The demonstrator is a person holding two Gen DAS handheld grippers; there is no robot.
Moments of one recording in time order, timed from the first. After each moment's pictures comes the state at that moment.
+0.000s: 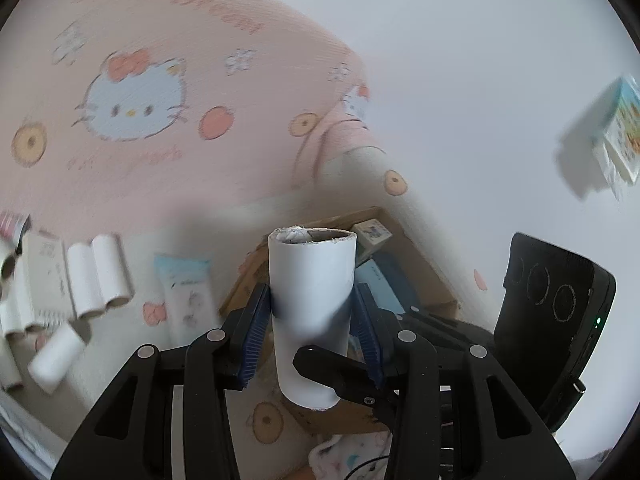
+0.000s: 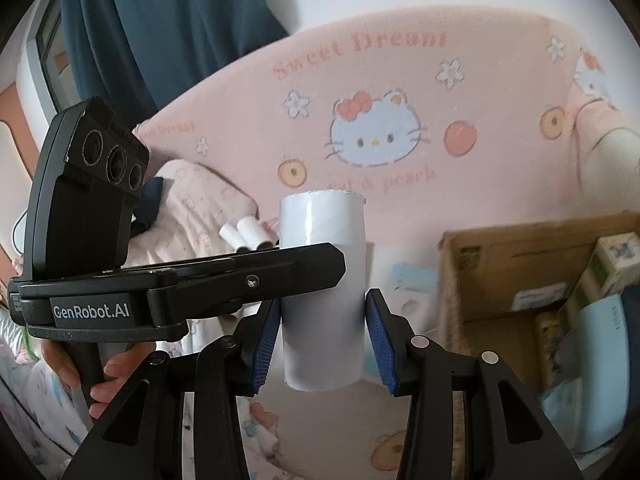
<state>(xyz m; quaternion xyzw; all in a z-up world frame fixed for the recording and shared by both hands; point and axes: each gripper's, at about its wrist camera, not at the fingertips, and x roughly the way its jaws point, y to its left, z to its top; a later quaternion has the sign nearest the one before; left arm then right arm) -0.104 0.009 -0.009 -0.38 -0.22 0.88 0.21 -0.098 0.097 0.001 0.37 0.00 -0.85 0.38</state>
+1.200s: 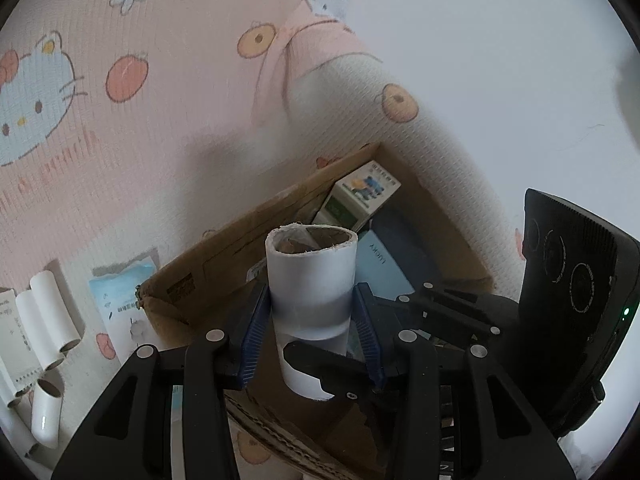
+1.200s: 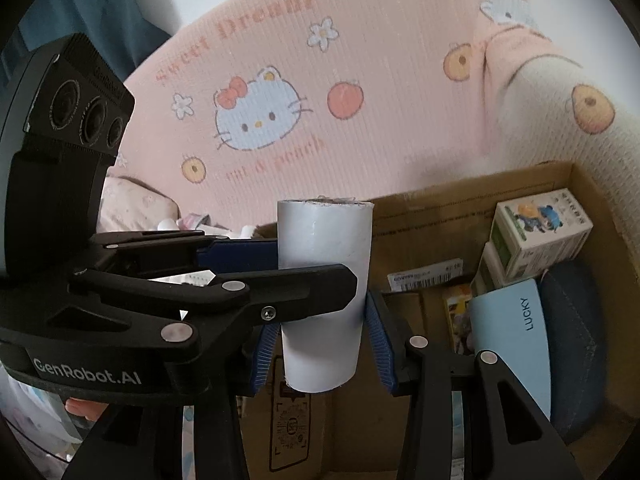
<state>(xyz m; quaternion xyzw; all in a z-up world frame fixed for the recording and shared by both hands) -0.215 0.122 -0.051 -0.51 -0.12 0.82 0.23 -0.206 0.202 -0.020 0.46 -0.03 -0.83 0.30</state>
